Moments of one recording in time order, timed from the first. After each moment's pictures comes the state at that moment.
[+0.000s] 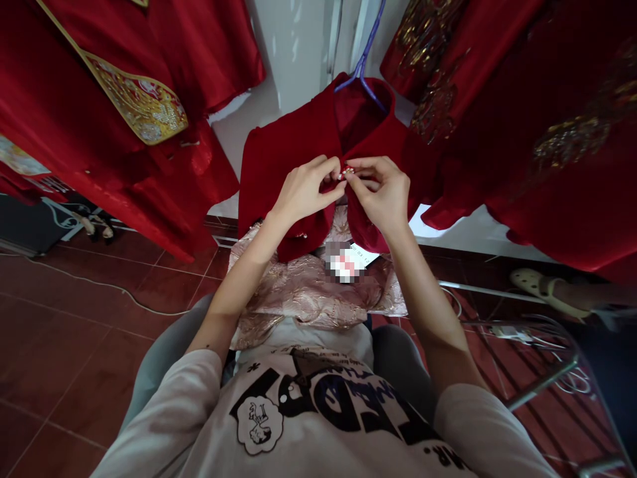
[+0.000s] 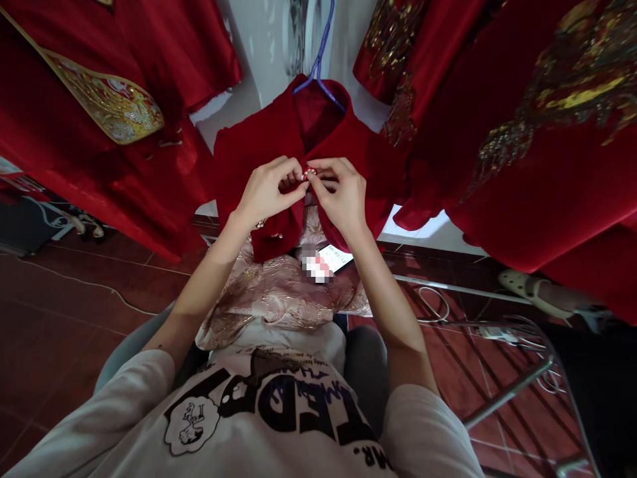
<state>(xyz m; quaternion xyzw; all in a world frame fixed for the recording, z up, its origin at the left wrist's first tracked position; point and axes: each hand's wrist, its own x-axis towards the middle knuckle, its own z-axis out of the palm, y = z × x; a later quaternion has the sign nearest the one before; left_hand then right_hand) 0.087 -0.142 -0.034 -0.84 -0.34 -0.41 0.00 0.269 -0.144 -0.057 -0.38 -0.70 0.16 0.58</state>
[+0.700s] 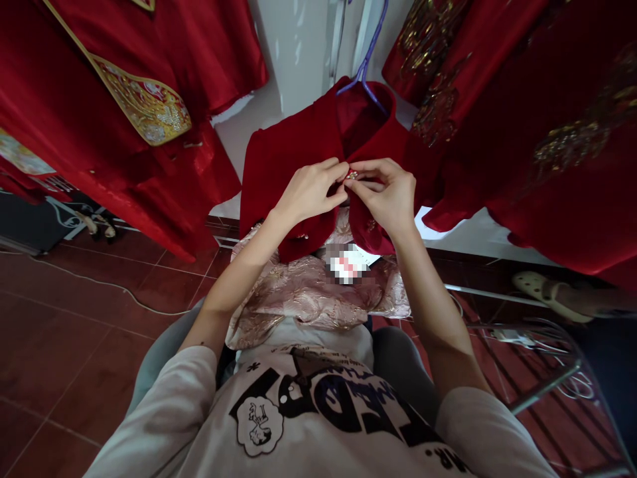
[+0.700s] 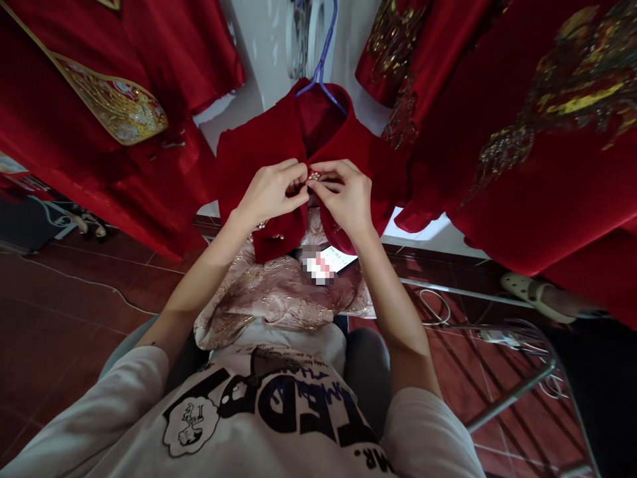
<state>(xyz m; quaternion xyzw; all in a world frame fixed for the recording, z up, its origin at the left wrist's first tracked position) 0.090 -0.140 -0.028 -0.87 -0.34 -0.35 0.04 0.274 -0.146 -0.053 -0.38 -0.70 0.20 0.57</state>
